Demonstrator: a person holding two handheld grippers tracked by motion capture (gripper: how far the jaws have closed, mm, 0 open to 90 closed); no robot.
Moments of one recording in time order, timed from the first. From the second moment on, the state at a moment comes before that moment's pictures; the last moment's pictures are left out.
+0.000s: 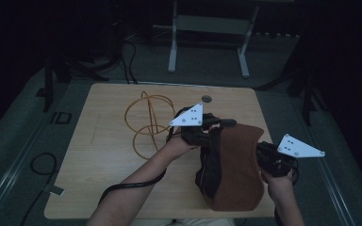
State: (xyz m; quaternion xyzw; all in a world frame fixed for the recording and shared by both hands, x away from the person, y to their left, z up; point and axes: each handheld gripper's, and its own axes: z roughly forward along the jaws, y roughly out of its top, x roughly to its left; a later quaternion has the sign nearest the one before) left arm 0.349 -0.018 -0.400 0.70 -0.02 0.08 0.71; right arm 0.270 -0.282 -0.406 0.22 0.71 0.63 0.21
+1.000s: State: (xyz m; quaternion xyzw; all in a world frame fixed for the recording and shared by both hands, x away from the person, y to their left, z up) left arm 0.299 0.039 -0.377 0.77 0.14 0.30 0.55; right arm 0.271 -0.312 -0.327 0.22 0.66 0.65 0.31
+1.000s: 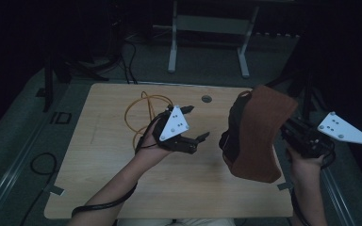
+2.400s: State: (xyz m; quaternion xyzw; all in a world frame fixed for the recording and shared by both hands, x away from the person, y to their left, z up) left arm 0.238 0.244 -0.544 0.73 0.40 0.35 0.43; right arm 0.382 -0.086 -0.291 0.14 0.76 0.59 0.23
